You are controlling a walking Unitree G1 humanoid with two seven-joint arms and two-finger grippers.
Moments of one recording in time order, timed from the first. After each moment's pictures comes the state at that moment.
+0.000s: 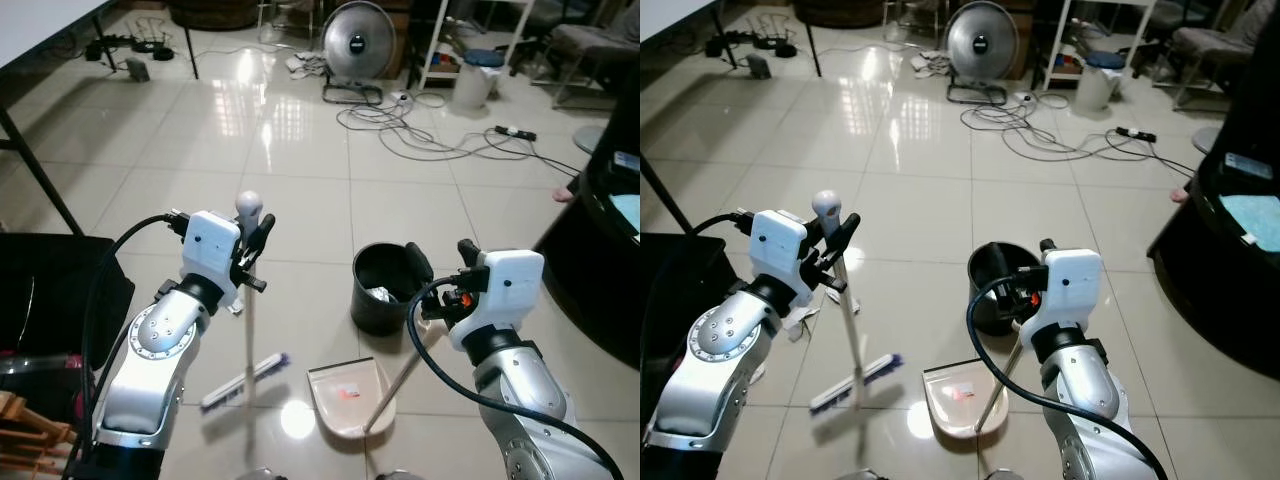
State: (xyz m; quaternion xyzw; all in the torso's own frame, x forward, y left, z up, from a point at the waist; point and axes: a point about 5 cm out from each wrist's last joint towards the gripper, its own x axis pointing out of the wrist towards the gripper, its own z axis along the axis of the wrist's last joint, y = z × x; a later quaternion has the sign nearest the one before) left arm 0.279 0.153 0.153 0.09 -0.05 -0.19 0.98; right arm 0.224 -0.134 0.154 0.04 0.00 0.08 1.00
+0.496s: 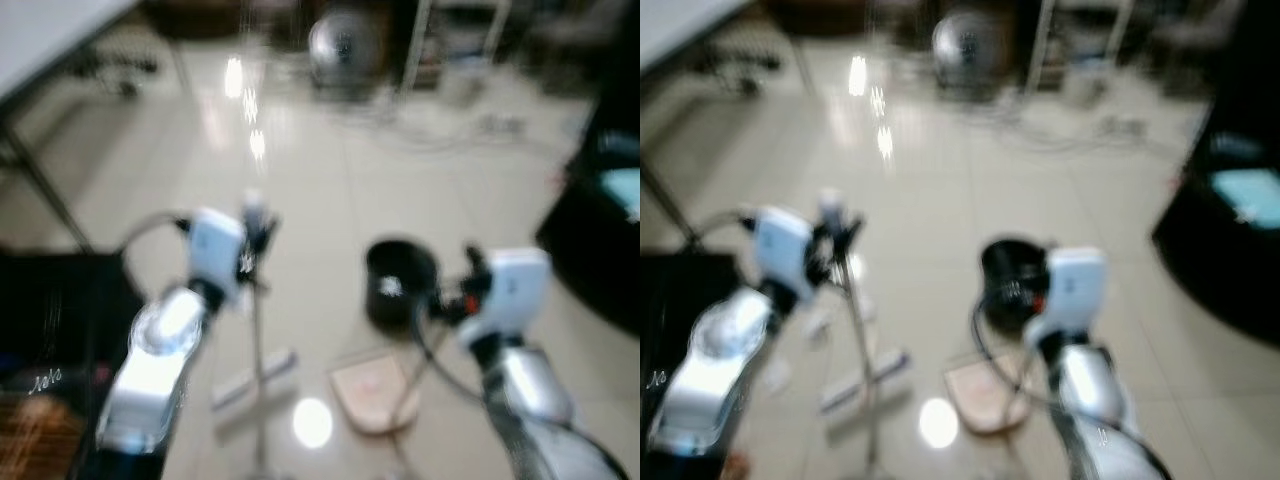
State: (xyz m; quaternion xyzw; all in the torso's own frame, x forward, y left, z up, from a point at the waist) left arm 0.277 0.146 0.153 0.10 -0.06 -0.21 0.97; right arm 0.221 -0.140 0.154 0.04 0.00 0.06 1.00
